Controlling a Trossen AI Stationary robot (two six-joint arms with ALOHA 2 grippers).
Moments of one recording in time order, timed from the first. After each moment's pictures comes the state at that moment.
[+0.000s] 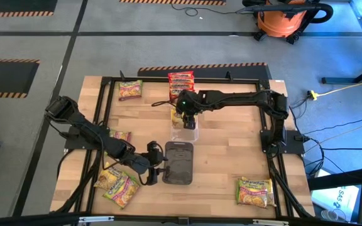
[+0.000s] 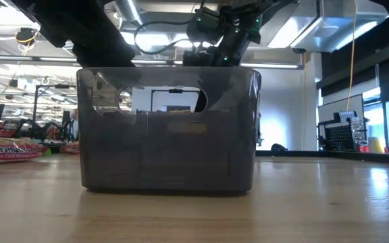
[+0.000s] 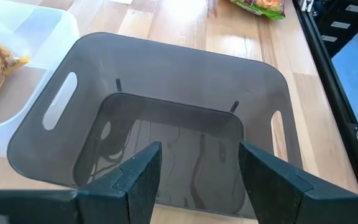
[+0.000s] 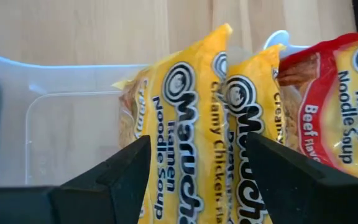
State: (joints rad) left arm -0.52 1.49 0.78 0.06 -0.43 -0.50; right arm -0.22 1.94 1.49 -0.57 0.04 -0.23
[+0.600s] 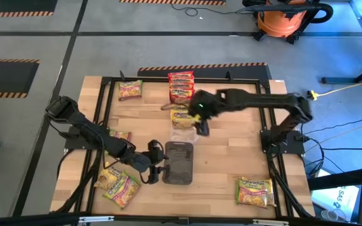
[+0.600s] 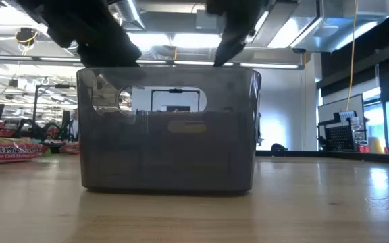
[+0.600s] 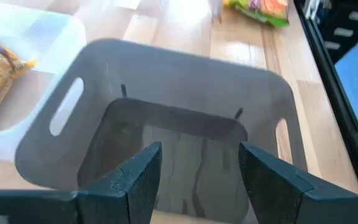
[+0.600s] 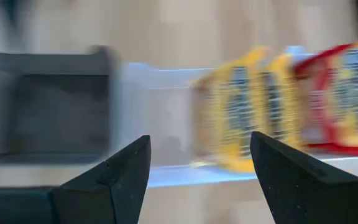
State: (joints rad) left arm -0.51 1.49 0.78 0.08 -0.43 -0.50; right arm -0.10 1.68 1.54 -0.84 -0.05 -0.08
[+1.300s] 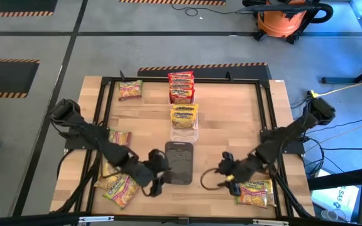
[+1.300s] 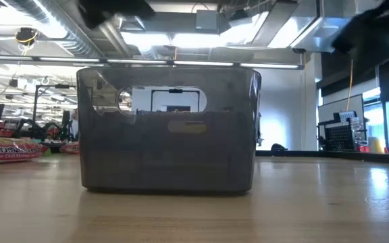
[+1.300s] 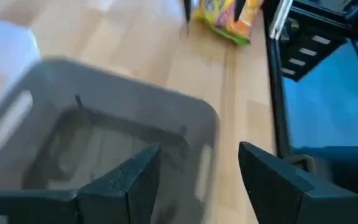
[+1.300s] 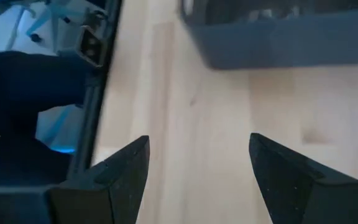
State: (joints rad) left arm -0.60 1.57 1.10 -0.23 -0.43 -0.69; right arm 0.65 1.39 0.82 -0.23 0.16 0.61
